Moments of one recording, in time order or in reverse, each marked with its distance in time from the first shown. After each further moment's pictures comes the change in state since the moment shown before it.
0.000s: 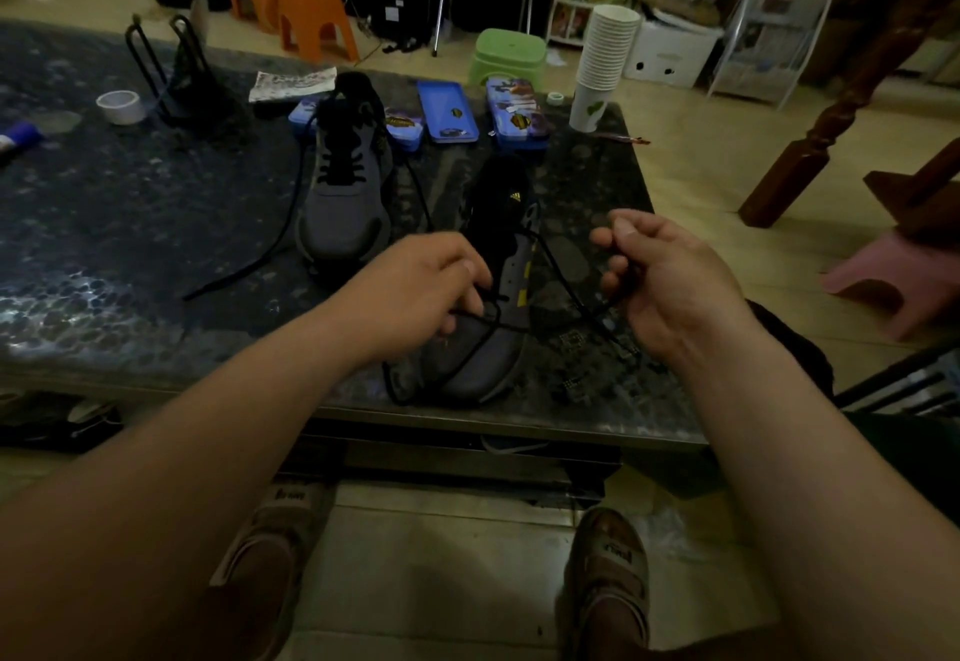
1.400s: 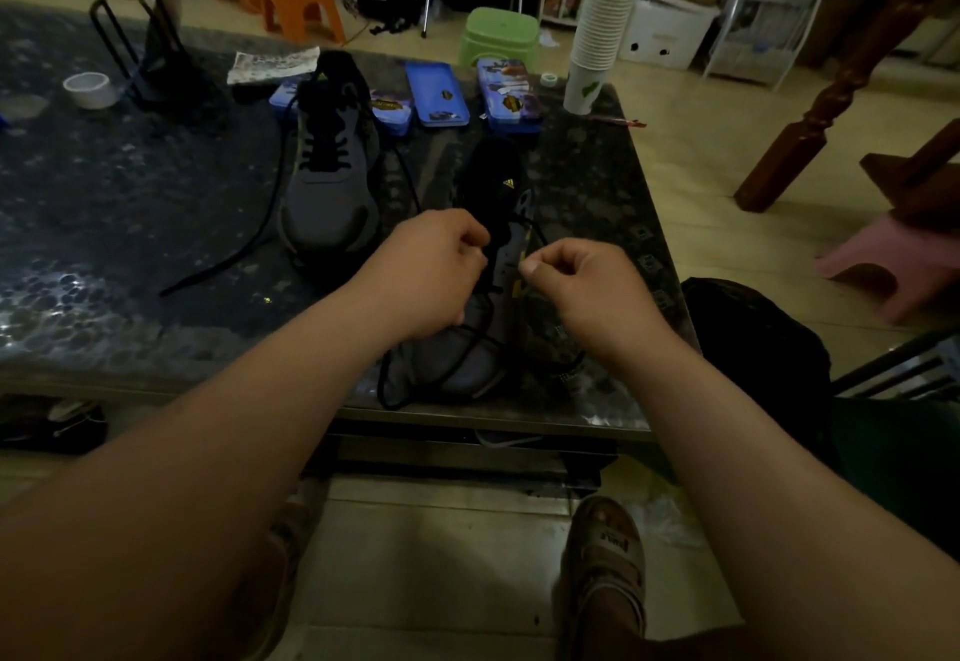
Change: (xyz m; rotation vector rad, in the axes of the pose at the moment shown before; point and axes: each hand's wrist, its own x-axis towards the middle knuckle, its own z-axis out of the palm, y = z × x) left_hand 0.033 0.000 0.016 0.150 0.078 0.009; right_hand 0.005 0.044 0.016 -0.798 -0.141 -0.244
